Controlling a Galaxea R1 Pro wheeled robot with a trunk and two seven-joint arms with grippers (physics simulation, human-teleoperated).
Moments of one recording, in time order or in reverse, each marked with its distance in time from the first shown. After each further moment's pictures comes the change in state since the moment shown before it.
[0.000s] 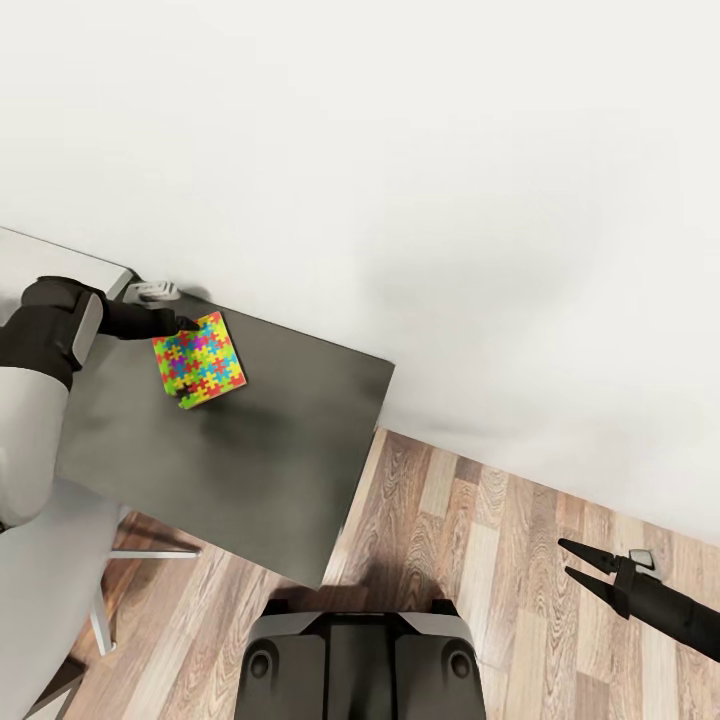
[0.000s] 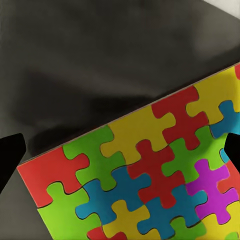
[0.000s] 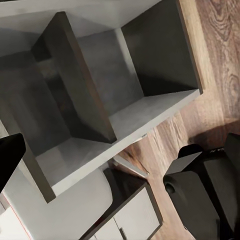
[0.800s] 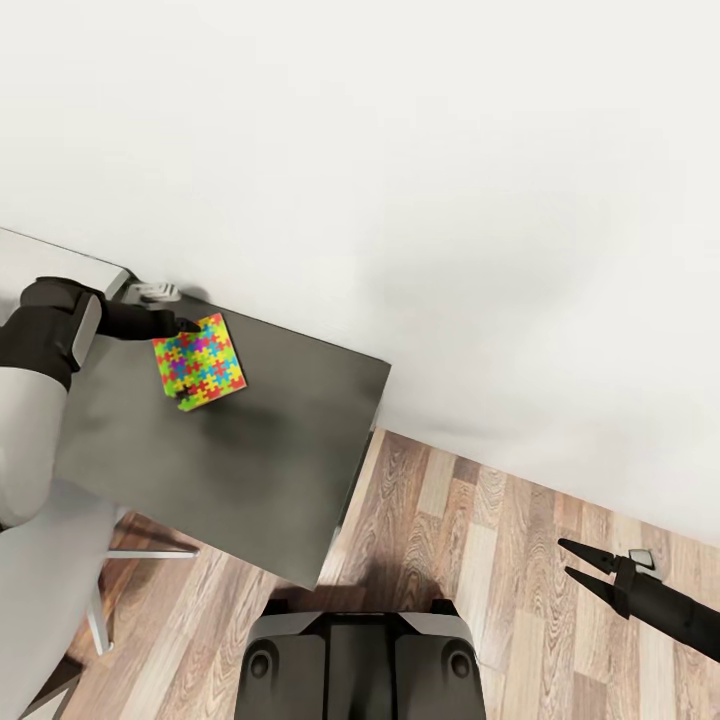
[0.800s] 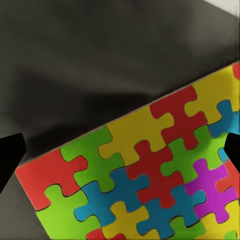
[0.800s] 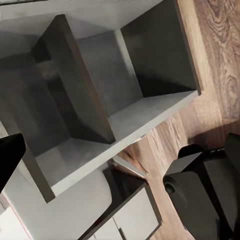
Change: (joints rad) left arm 0.000 0.003 0.003 0.004 -0.043 -0.002 -0.061; right arm 0.000 0.000 -0.001 0.000 0.002 0.000 0.001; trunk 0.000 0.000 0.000
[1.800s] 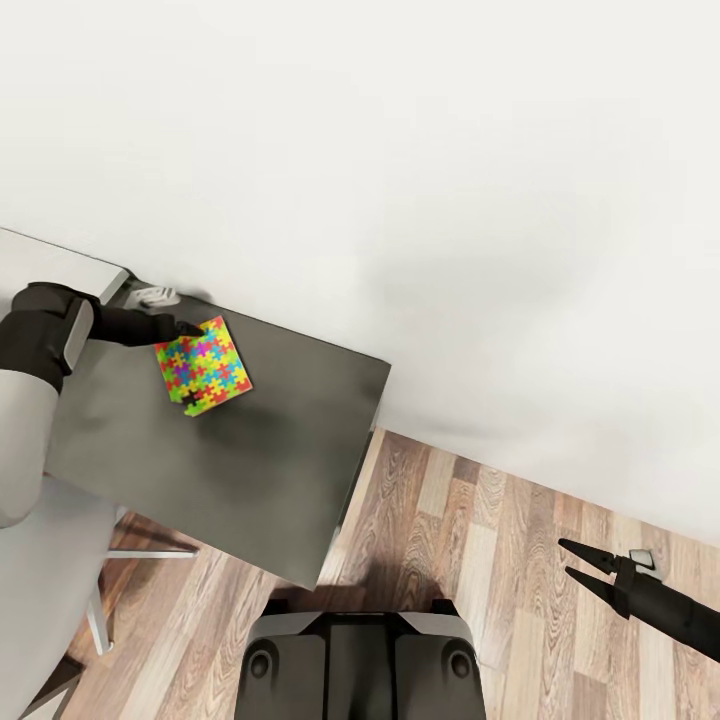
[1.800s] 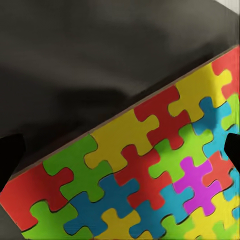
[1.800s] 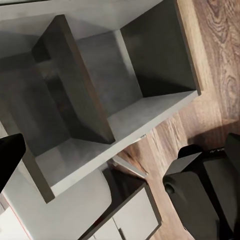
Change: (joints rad) left arm 0.000 0.024 0.003 0.034 0.005 0.002 -0.132; right arm 0.001 0.000 -0.001 0.000 0.001 -0.001 0.000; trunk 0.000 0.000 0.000
